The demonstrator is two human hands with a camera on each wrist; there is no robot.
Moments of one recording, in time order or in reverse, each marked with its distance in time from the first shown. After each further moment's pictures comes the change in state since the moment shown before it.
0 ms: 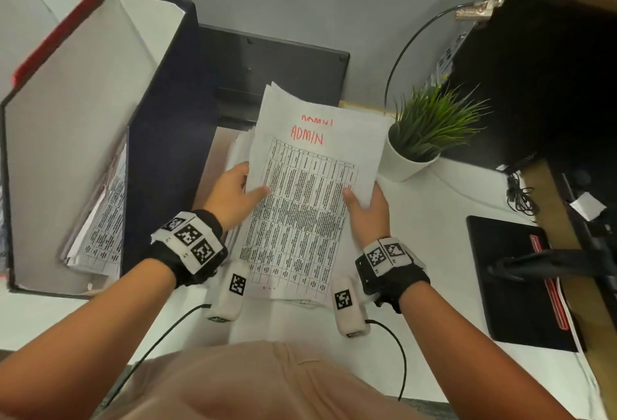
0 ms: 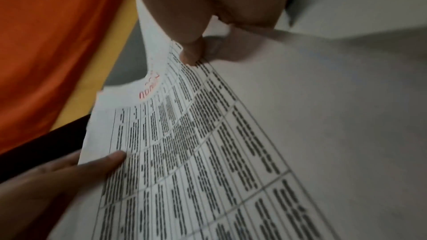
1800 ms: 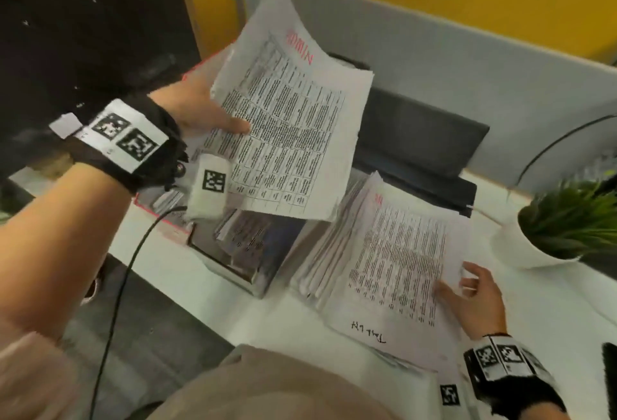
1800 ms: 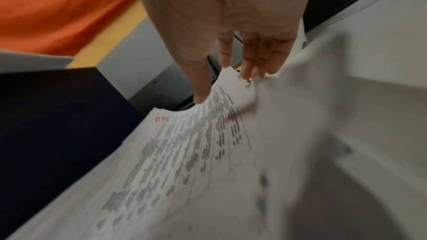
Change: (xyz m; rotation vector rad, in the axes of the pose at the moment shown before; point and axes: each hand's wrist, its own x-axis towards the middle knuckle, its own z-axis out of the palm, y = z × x) left_hand -0.070 0.080 -0.237 0.456 0.408 -0.325; right_hand 0.003 0.025 -0.009 -0.471 -0.155 -0.005
